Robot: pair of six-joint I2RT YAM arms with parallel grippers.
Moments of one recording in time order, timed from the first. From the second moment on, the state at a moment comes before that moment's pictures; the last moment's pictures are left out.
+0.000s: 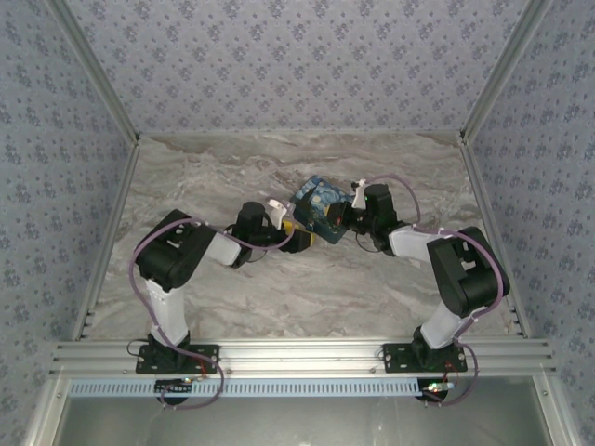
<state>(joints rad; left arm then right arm) -0.58 1.95 0.75 0.76 0.59 -0.39 0.37 1.66 0.74 0.40 -0.46 0.74</state>
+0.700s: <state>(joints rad) -0.65 1.97 0.84 0.61 0.41 -0.23 0.39 1.65 0.74 0.38 -0.42 0.71</state>
